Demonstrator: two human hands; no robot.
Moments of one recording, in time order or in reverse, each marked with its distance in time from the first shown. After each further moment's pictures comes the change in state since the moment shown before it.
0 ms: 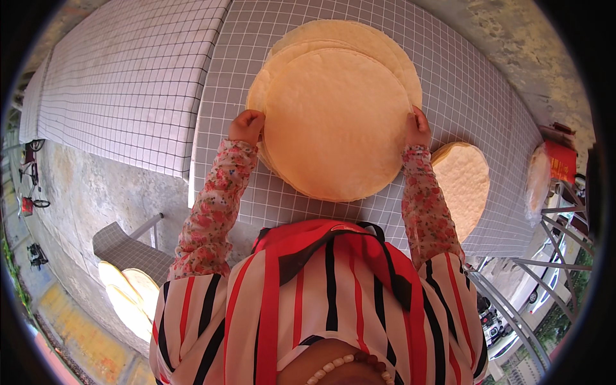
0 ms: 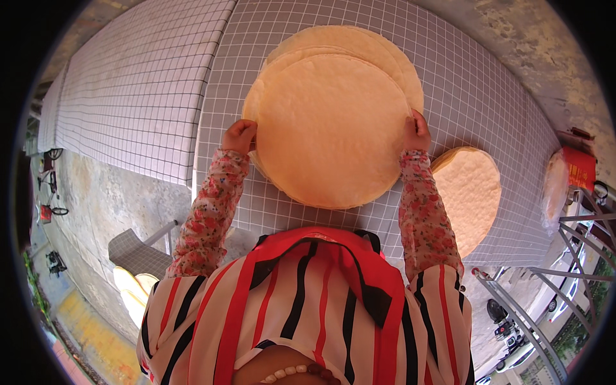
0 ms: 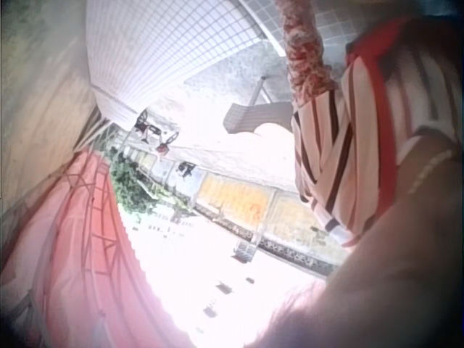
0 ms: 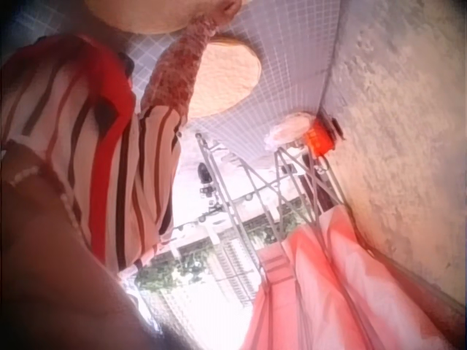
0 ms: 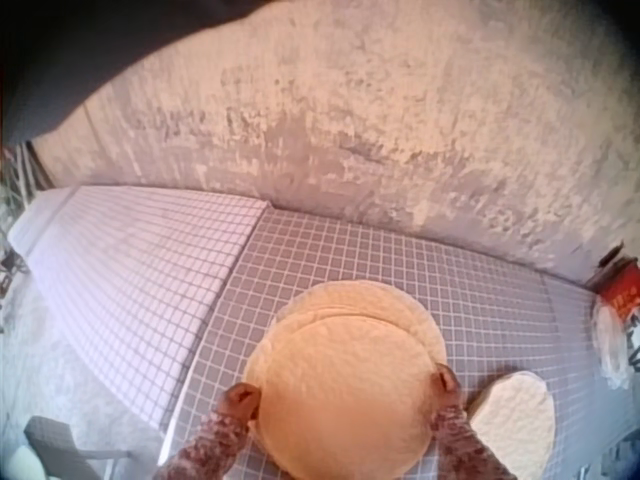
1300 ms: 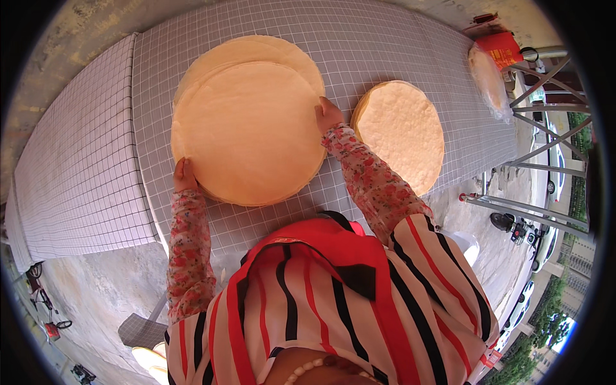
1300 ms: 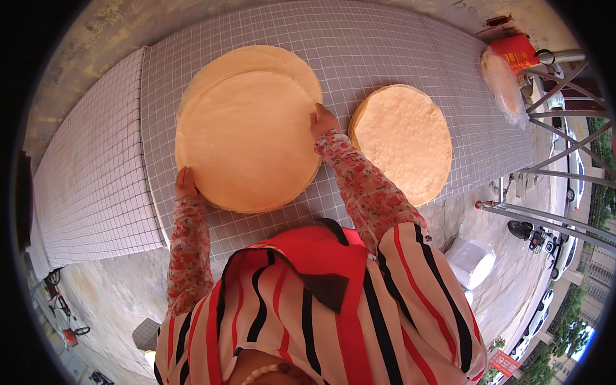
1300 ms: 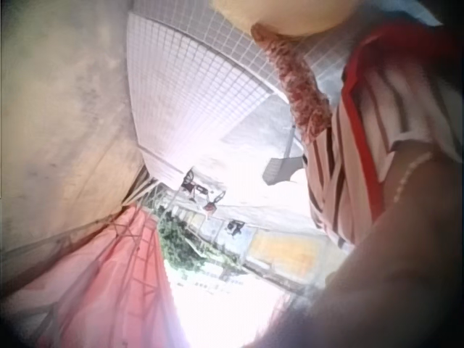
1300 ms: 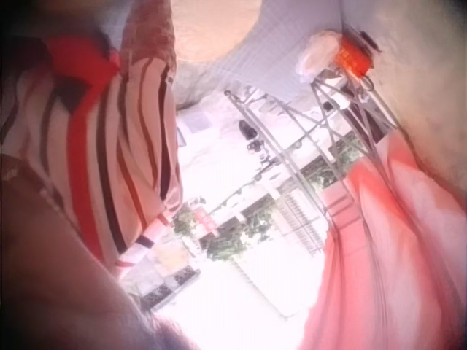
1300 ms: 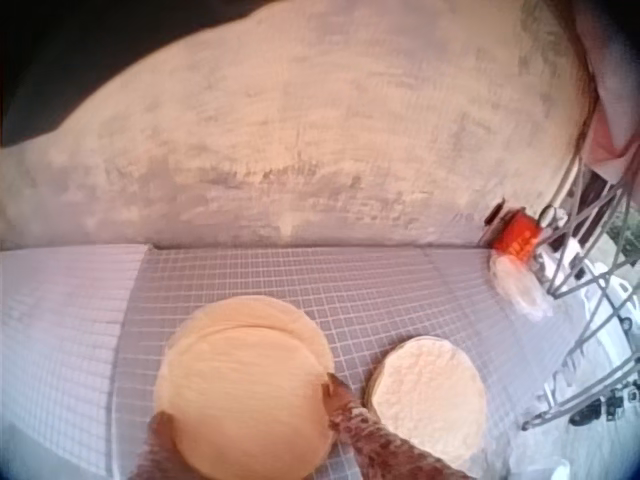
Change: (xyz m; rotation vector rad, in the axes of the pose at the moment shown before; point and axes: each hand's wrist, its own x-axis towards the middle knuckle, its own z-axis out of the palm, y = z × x) left_hand 0.060 -0.082 -0.033 0.207 -0.059 0.415; right_hand -0.047 -0.003 -0.011 -0.548 -0.017 -0.099
